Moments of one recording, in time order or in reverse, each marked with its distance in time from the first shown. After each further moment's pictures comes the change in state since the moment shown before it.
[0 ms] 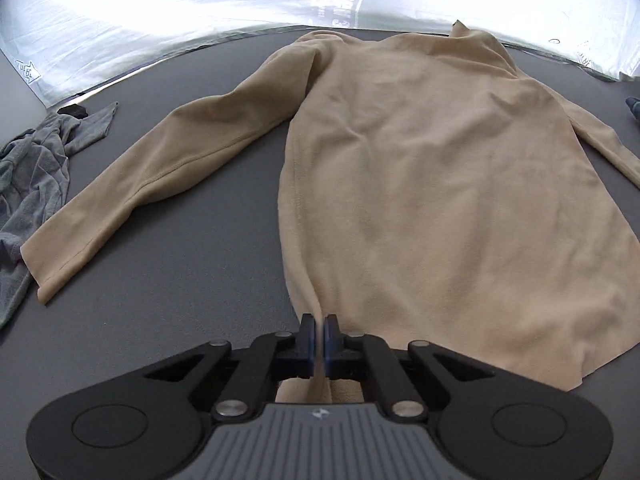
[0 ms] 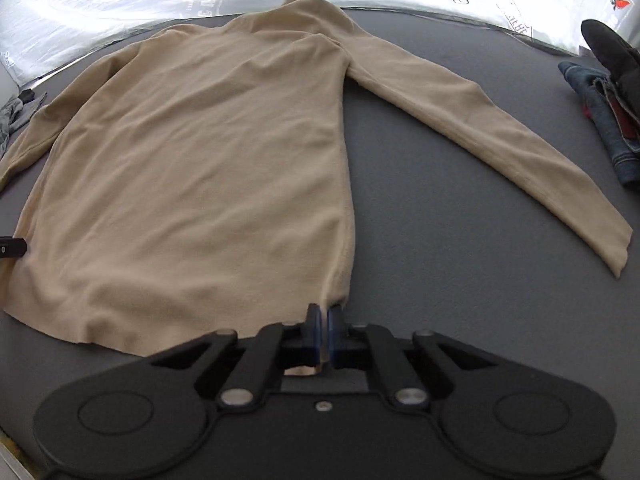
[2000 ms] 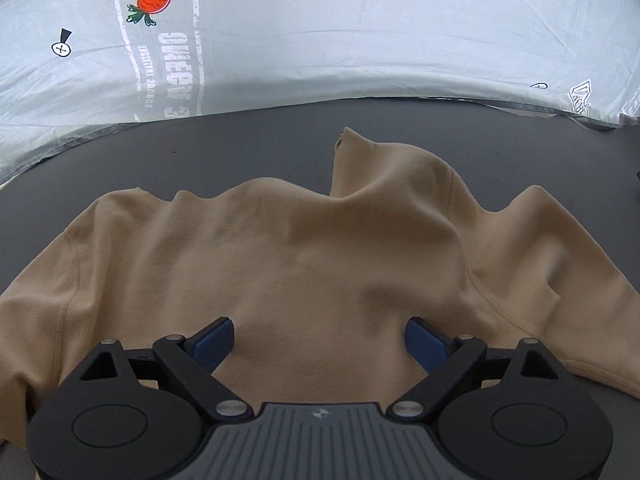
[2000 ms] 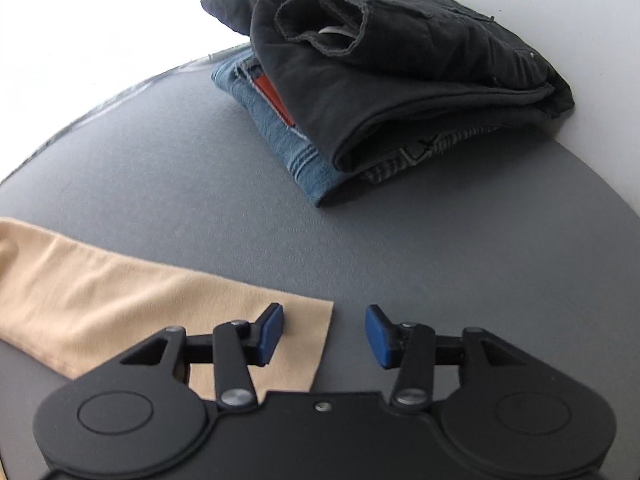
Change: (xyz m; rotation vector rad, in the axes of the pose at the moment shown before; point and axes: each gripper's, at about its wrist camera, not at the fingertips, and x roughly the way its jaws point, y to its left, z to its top) left arm 0.157 -0.174 0.218 0.032 -0.067 -0.100; right arm 0.065 -0.302 0.046 0.575 -0.143 -0.349
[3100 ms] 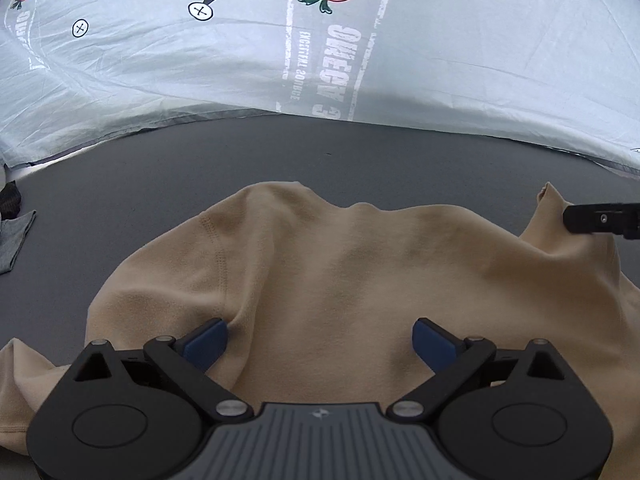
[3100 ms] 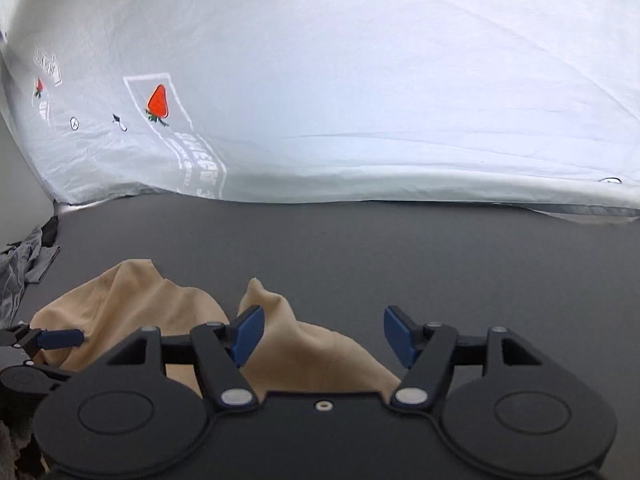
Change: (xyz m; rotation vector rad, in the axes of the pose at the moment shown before) left arm -0.006 0.098 0.005 -0.155 -0.063 0.163; right arm 0.018 0.363 0.044 -0.660 -0.011 0.737
